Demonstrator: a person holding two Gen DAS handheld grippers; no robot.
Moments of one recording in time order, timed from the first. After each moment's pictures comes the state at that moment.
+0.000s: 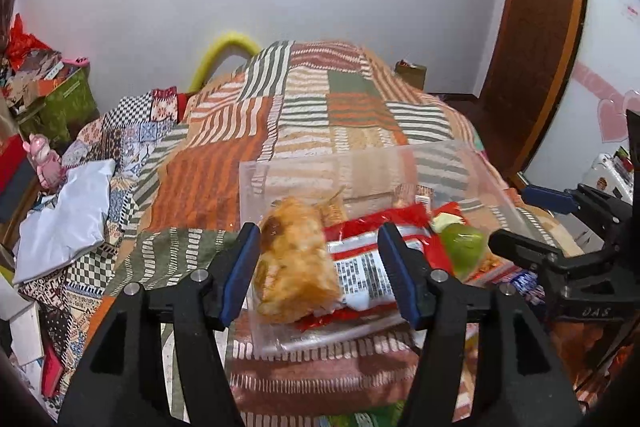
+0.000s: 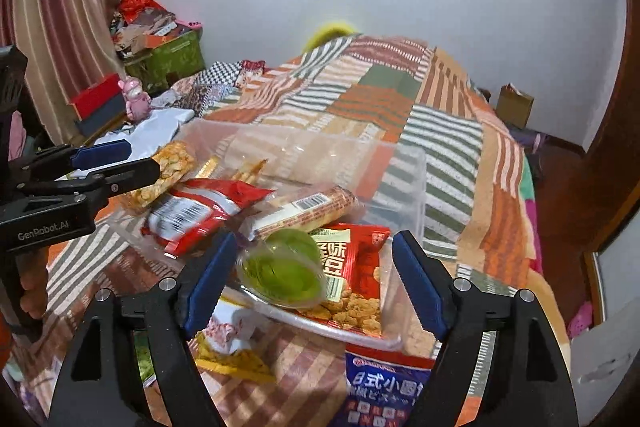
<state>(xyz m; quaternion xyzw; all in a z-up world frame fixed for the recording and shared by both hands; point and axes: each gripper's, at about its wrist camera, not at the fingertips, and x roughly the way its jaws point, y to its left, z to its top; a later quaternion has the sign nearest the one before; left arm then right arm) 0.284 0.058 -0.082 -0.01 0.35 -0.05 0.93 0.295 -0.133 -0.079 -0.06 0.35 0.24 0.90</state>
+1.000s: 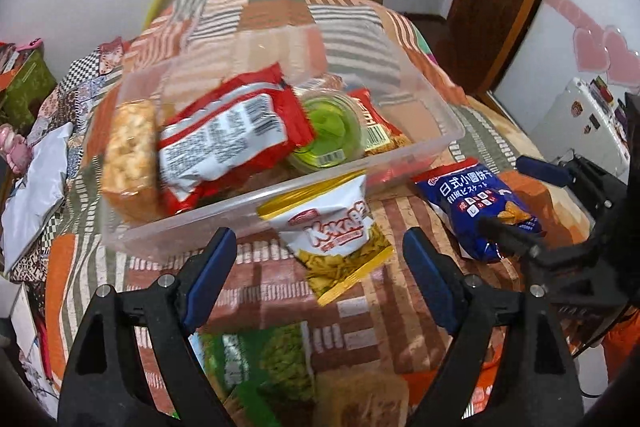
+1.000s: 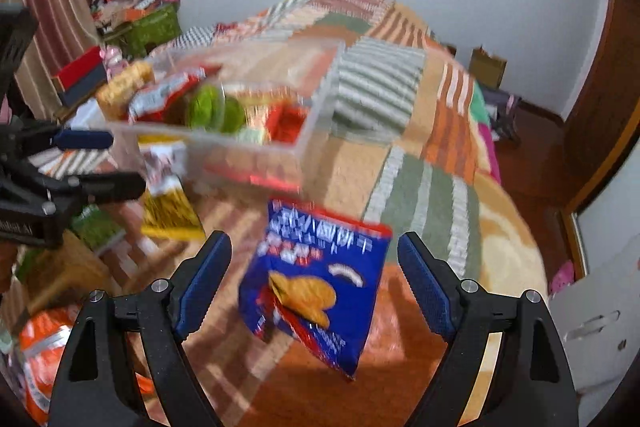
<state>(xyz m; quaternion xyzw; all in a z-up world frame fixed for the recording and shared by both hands) 0.266 -0.035 -0.127 0.03 0.48 -0.11 0.87 0.252 -0.203 -0.133 -0.08 0.42 0.20 0.88</state>
